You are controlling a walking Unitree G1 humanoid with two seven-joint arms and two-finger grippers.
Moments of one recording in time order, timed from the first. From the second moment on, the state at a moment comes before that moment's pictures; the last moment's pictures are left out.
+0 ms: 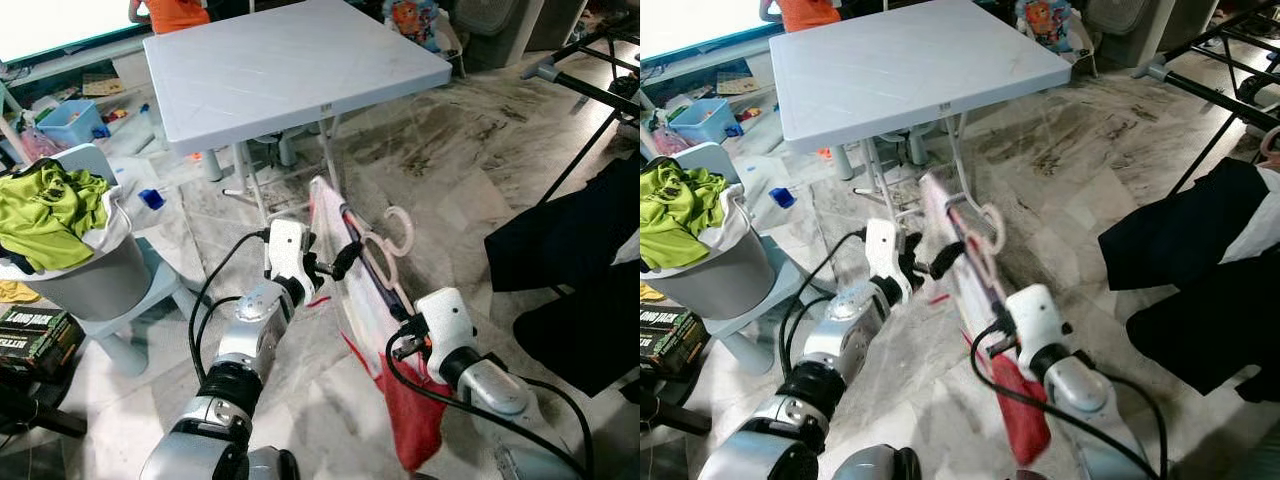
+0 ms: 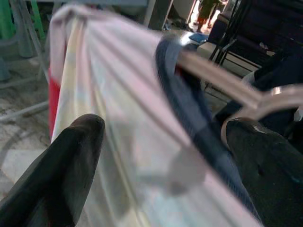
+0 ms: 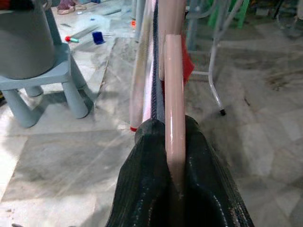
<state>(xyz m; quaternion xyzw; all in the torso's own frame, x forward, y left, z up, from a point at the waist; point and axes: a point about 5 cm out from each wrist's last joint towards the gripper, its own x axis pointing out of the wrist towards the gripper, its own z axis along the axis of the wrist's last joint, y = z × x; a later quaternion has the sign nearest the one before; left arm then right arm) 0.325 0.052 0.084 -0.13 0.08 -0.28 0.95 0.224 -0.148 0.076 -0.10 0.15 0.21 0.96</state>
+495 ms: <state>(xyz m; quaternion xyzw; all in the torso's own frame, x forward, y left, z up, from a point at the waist) 0.332 0.074 0.080 -0.12 0.09 -0.24 0.96 0.205 -0.153 0.084 -0.08 0.16 0.29 0.94</state>
